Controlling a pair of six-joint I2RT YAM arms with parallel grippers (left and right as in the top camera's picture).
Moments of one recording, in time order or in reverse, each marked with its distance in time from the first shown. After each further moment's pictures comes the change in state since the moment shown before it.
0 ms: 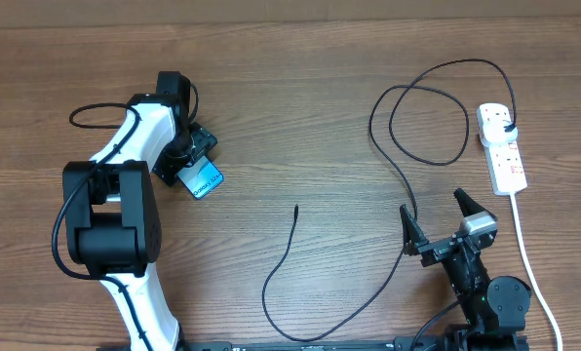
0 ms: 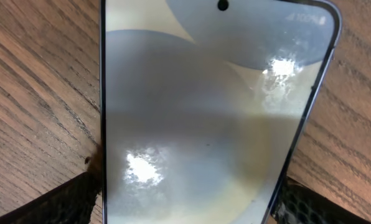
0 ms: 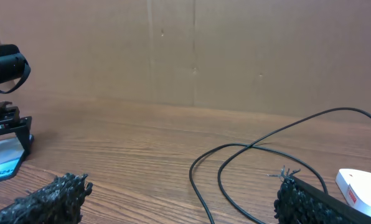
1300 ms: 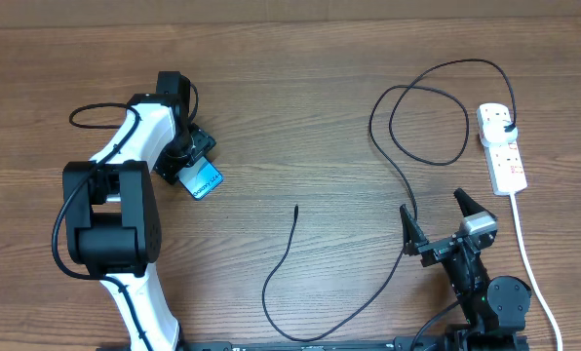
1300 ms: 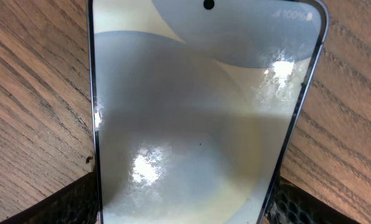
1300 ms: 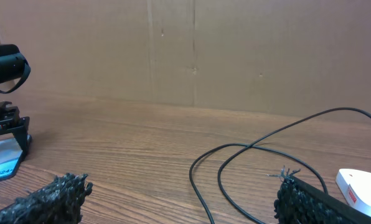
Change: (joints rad) left arm 0.000 0.000 0.000 0.000 -0.002 -0.003; right arm 0.000 0.000 0.000 0.000 0.000 0.000
